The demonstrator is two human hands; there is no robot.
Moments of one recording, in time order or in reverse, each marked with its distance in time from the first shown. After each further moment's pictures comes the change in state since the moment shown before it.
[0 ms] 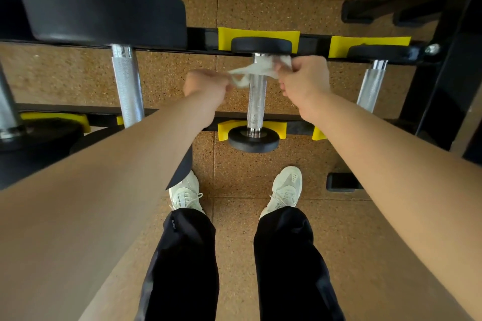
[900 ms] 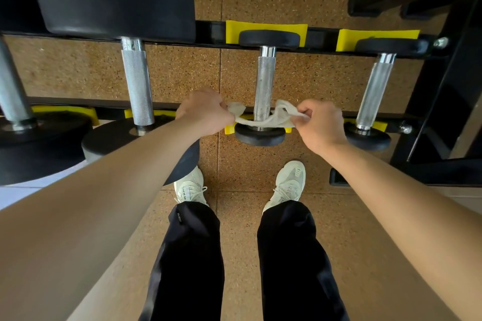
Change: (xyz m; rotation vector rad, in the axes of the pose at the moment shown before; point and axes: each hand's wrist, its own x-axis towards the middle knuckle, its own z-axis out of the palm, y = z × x) left_hand -0.016 -0.036 -0.031 0.870 -0.205 0.268; right_hand -0.049 0.069 -0.014 -0.475 -0.059 -0.143
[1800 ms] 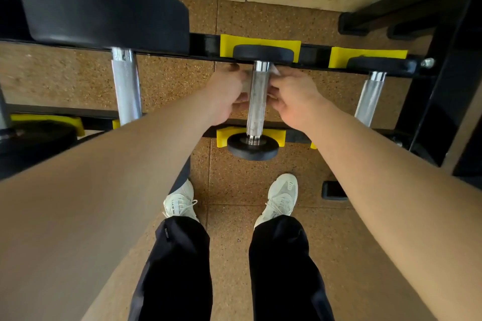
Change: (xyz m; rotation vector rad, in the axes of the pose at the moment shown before) left_hand 0.035 0.062 -0.007 -1.177 -0.091 -0.083; right_hand 0.066 -0.070 -0.004 1.171 -0.190 0.358
